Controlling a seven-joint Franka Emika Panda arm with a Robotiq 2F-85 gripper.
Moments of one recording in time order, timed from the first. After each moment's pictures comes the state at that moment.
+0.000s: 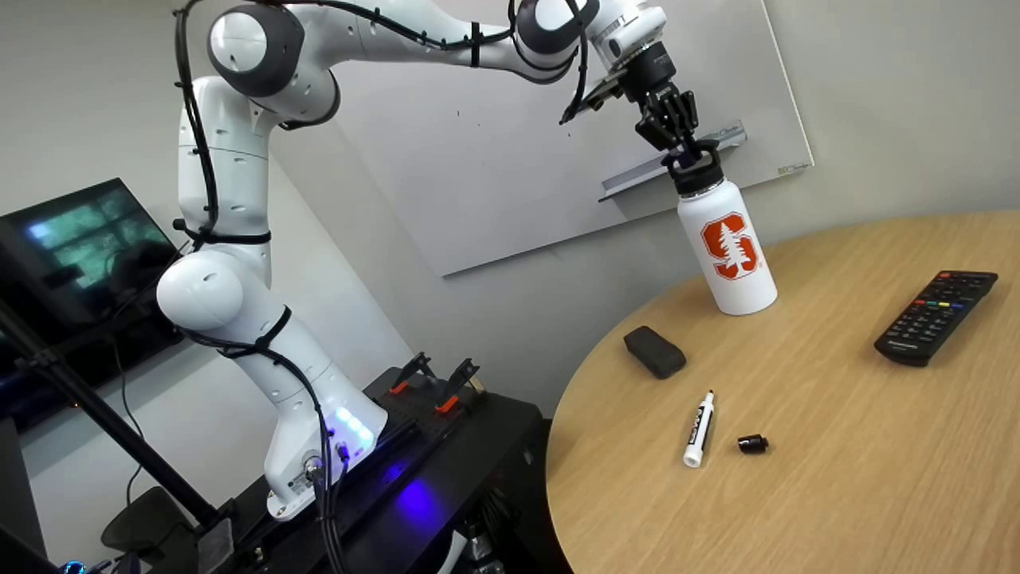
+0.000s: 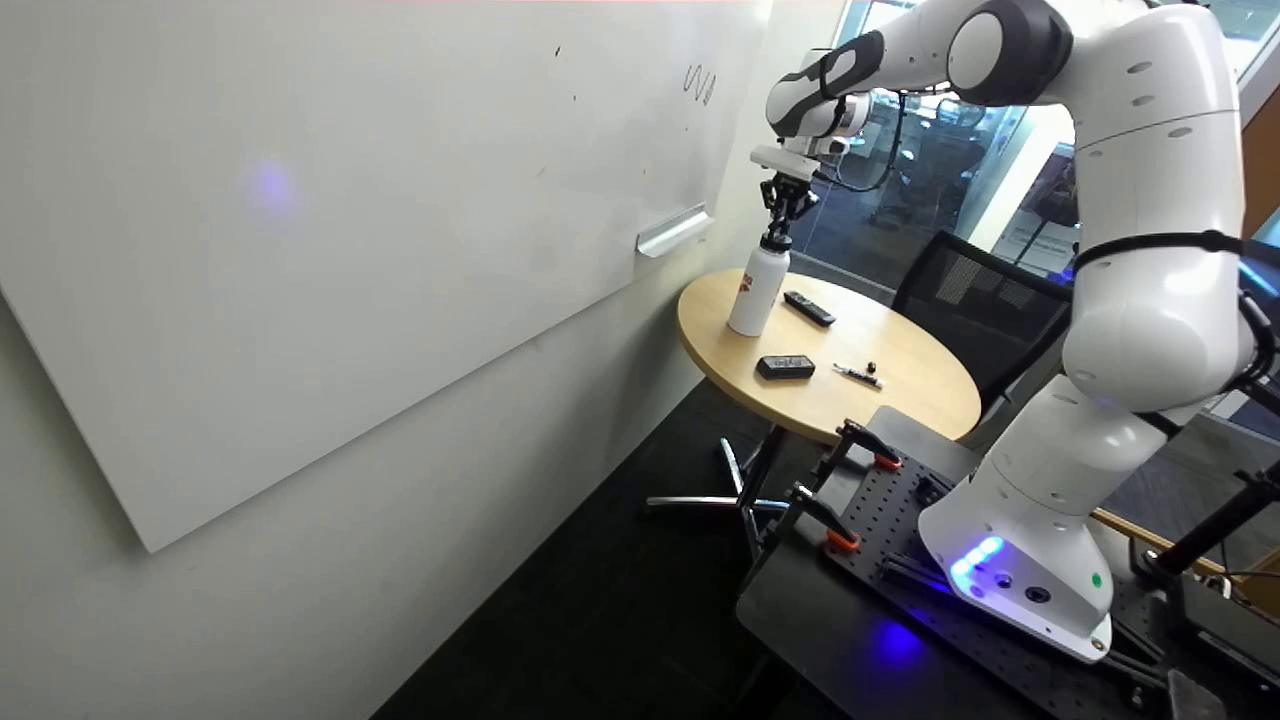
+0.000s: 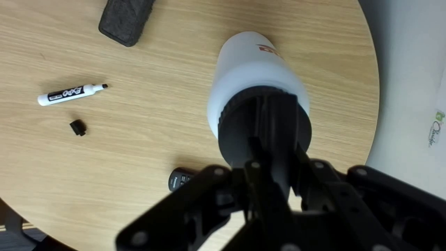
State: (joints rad) arm -0.34 0.63 -0.37 -1.54 0.09 2.20 0.91
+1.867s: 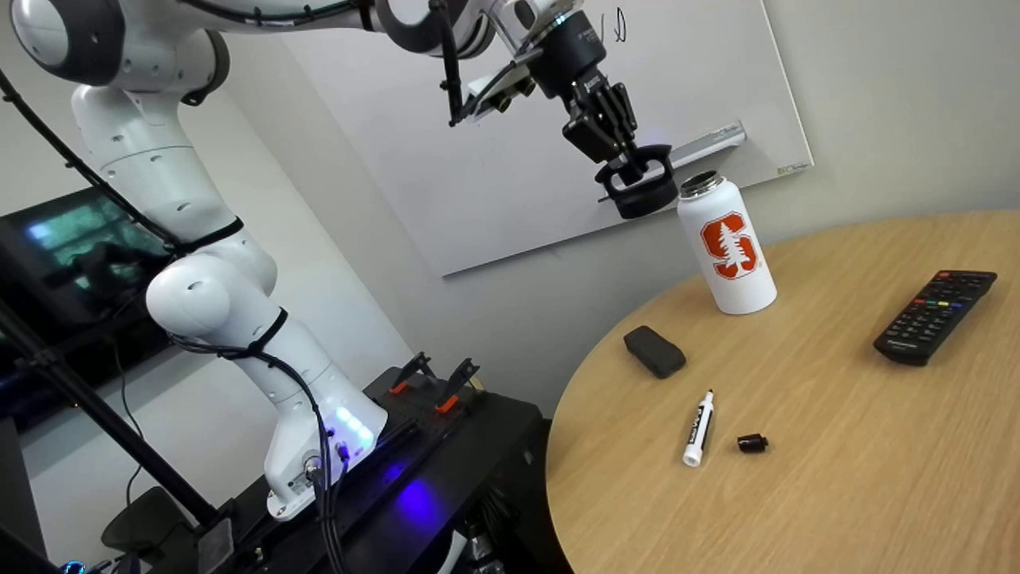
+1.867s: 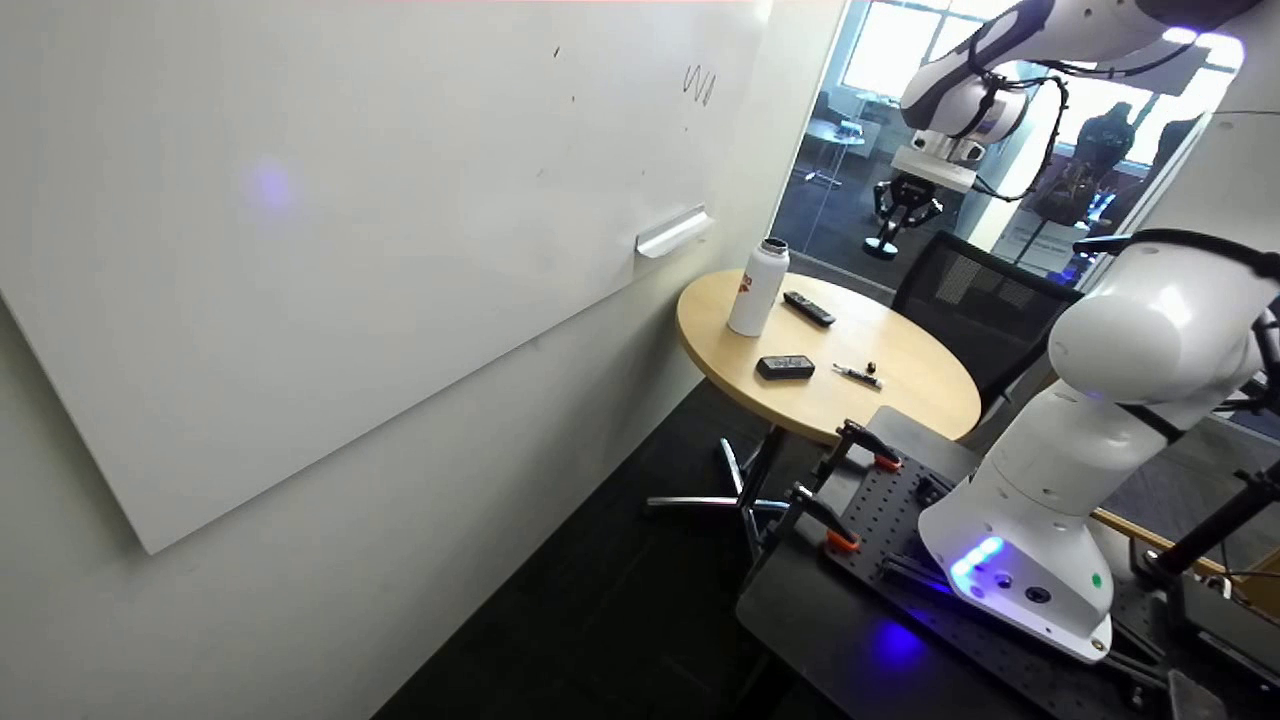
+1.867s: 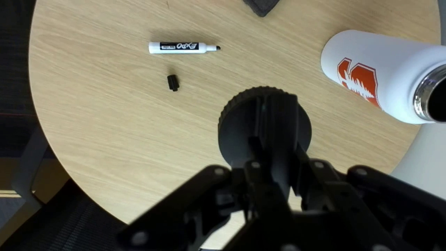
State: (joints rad) arm -0.50 0.16 -0.47 -2.08 0.10 2.36 0.34
